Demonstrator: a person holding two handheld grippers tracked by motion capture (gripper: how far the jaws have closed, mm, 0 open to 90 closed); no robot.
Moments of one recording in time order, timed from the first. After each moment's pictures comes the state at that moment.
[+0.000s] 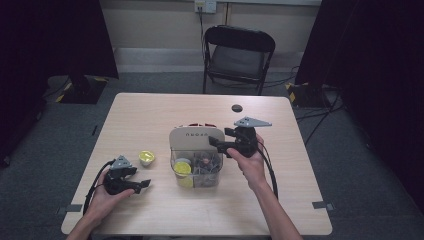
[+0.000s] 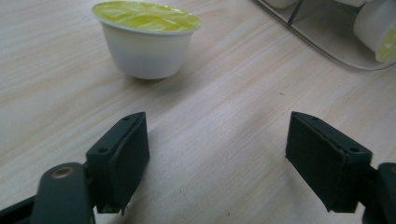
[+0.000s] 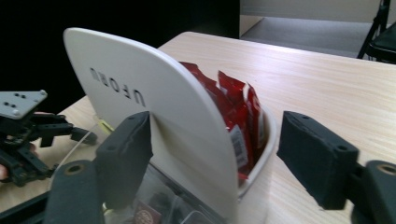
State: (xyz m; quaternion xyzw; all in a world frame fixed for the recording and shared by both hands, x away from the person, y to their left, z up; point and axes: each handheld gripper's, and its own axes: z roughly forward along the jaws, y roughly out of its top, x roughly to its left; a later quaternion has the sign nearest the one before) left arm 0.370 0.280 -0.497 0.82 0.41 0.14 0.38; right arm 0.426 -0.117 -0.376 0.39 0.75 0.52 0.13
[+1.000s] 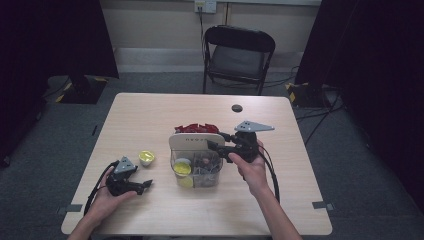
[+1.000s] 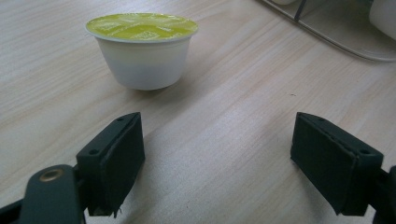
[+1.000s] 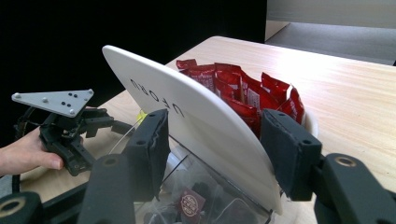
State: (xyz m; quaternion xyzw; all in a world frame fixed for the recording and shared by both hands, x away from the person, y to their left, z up) left arm 0.369 0.275 -0.502 0.83 0.39 0.17 0.37; right arm 0.407 -0.118 -0.369 0.36 0.75 0.55 0.10
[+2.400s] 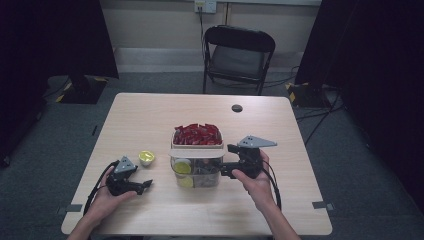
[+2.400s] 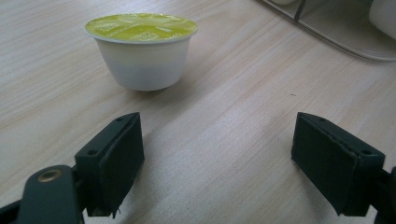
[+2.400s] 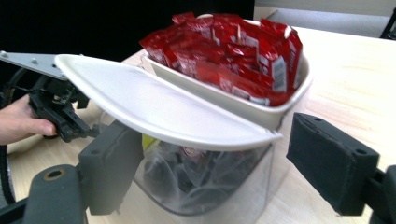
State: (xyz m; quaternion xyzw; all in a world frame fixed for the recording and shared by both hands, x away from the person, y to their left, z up) left arm 0.370 0.276 -0.501 0.83 0.38 0.17 0.36; right arm 0.375 -0.127 -0.388 0.37 0.76 0.52 0.12
